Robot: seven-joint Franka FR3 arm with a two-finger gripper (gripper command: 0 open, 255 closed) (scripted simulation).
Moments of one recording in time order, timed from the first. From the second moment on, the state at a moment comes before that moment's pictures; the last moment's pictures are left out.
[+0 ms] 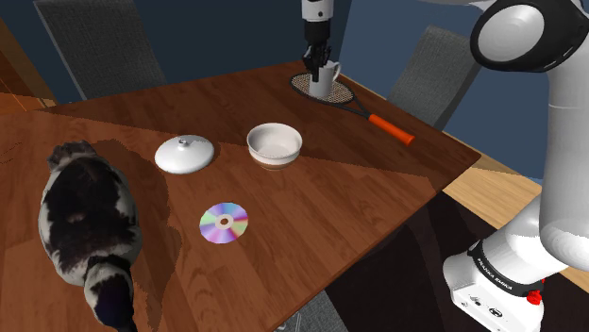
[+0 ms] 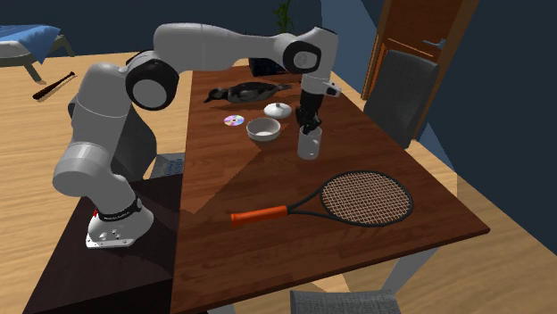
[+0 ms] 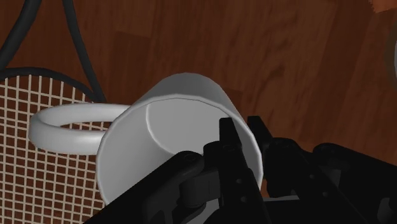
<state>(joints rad) 0.05 0.61 0.01 -1.12 -0.06 1.57 -0.18</state>
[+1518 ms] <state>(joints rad) 0.14 0.35 0.04 -1.33 -0.05 1.50 -0.06</state>
